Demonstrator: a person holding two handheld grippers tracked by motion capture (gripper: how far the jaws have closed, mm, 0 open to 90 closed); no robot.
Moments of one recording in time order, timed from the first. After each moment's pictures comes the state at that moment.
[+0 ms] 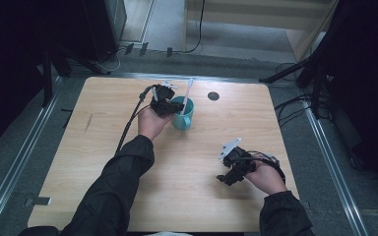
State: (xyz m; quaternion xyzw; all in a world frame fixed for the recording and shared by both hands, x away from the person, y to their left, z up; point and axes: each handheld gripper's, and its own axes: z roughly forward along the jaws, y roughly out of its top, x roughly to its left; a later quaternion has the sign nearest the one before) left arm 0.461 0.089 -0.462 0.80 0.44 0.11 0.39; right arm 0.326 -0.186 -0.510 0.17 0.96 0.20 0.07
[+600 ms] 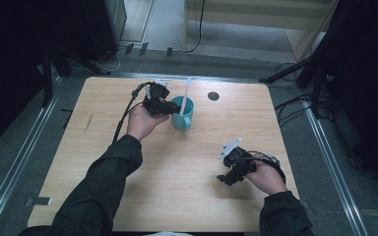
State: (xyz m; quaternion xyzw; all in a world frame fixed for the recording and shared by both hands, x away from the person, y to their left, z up) left arm 0.436 0.108 -0.432 0.83 0.41 0.08 0.38; right arm 0.326 -0.187 -0.510 0.17 0.96 0.19 0.07
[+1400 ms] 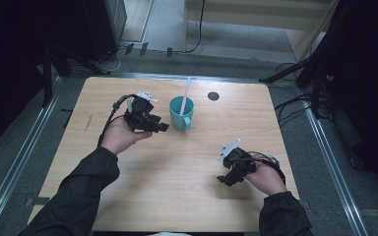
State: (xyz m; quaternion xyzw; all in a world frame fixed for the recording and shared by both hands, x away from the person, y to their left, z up) left arm 0.382 0.147 -0.430 0.85 0.38 0.05 0.36; right arm 0.325 -0.186 -0.511 0.18 0.96 0.19 0.07
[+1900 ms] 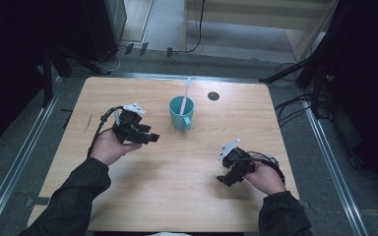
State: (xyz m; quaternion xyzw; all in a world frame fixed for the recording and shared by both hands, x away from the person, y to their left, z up) left arm 0.353 0.174 -0.450 0.84 0.40 0.05 0.36; right arm 0.325 -0.185 -0.512 0.18 0.96 0.19 0.07
